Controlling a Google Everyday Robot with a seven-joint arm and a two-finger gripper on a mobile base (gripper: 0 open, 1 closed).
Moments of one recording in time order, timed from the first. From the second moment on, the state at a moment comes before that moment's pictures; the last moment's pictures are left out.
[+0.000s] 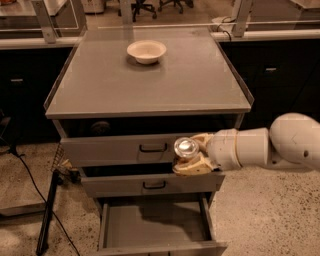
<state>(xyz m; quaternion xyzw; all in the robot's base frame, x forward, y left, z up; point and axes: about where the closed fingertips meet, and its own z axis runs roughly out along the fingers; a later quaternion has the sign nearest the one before) 0.497 -0.089 0.765 -0.54 0.69 0.21 0.44</state>
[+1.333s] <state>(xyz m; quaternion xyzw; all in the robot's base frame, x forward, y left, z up) 0.480 -0.095 0.597 -0.55 0.68 0.24 0.42</state>
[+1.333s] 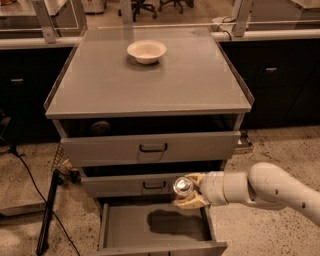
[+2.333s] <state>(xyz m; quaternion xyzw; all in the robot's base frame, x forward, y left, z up) 0.464 -0.083 0.453 -0.57 0.66 0.24 0.43</state>
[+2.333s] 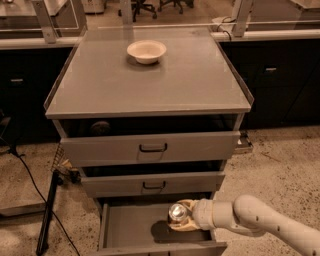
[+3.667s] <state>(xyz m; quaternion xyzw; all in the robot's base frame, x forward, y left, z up) 0.534 -0.078 0.291 -0.59 0.65 0.21 0.43</state>
